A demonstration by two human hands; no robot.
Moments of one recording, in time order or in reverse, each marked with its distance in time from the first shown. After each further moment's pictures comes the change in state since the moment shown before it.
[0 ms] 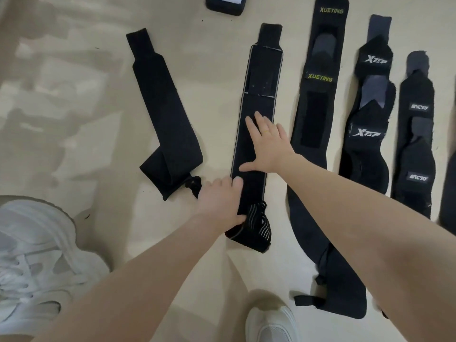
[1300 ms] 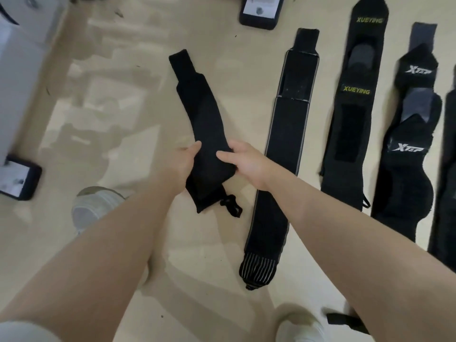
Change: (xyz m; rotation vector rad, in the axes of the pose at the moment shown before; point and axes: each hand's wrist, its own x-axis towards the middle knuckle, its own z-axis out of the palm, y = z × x) left_hand 0.025 -0.137 -0.056 -1.539 0.191 -0.716; right_hand 0.013 -0.106 -0.034 1.533 -0.325 -0.041
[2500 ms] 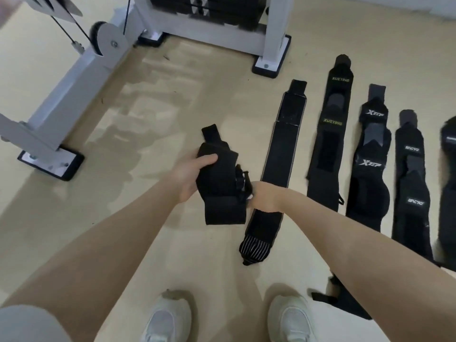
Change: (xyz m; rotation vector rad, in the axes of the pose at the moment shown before) left_hand -0.125 -0.027 -0.052 -0.279 -0.352 0.225; right_hand -0.118 0.005 0.043 -0.452 0.023 0.226
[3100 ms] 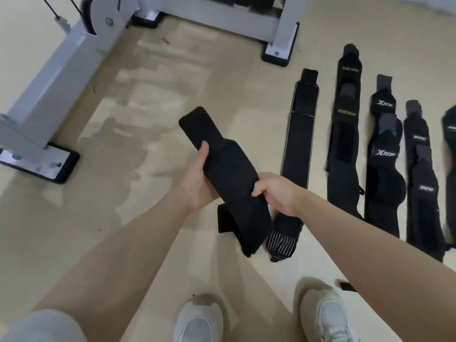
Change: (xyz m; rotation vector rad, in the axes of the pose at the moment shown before) left_hand 0.014 -0.022 -0.067 -0.309 -0.291 -0.189; right_hand 0.025 -0.032 0.057 0.452 0.075 0.006
